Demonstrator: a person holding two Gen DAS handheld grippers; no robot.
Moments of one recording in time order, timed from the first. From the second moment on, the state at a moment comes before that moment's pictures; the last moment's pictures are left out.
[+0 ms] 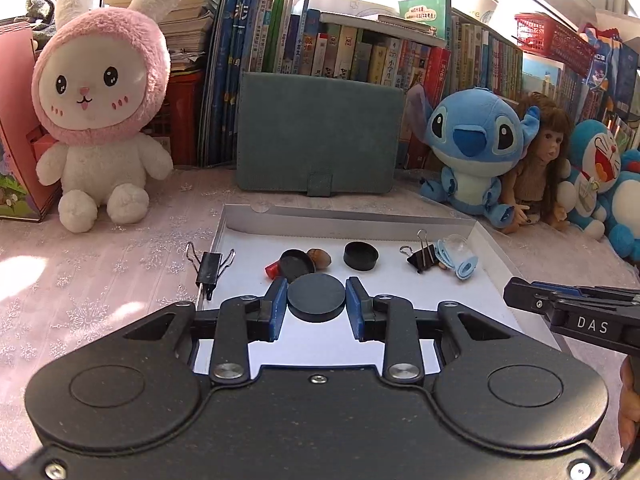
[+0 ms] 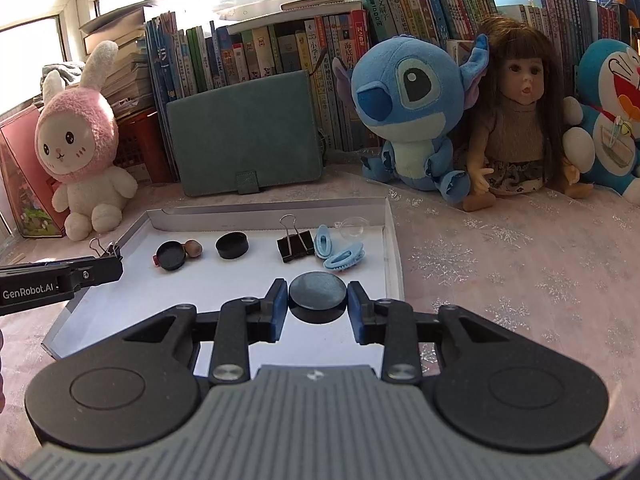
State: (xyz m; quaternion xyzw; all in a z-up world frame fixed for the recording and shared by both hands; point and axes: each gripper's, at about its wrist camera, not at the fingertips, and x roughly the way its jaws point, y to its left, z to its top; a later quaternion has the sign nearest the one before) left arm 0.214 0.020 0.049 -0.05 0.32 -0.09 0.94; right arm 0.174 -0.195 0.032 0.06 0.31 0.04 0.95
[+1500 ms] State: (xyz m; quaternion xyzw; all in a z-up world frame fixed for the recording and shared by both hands) left arm 0.278 0.010 0.012 -0.01 0.38 -0.04 0.93; right arm 0.251 -0.170 0.007 0.04 0.36 0.05 0.93
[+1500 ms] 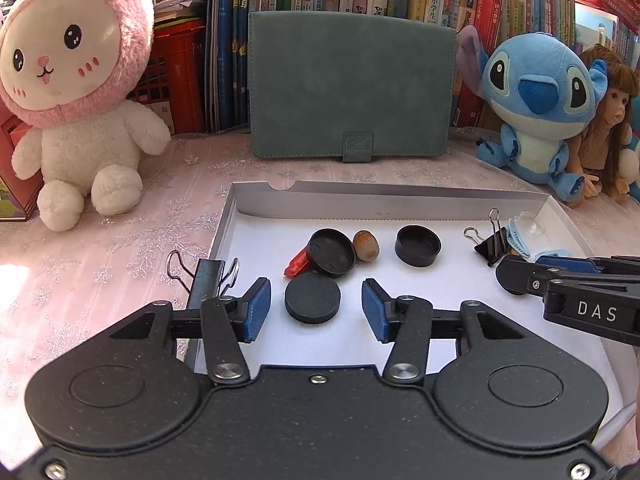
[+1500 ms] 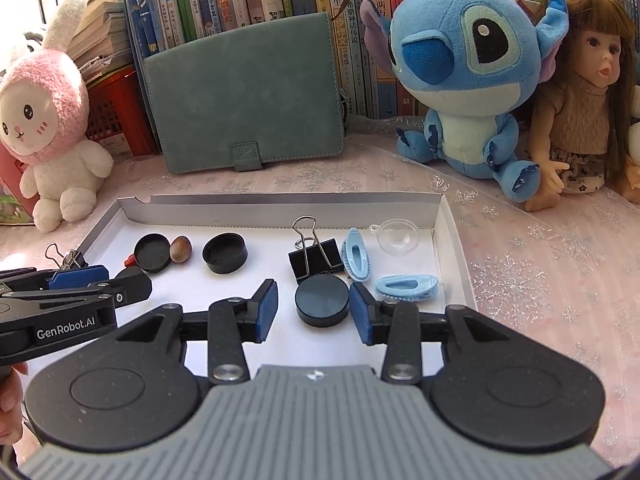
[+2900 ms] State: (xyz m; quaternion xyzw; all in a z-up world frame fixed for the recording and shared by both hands) left arm 0.072 0.016 0.028 0.03 0.34 -0.14 0.93; right arm 0.055 -0.171 0.035 -0.06 0.24 0.16 0.95
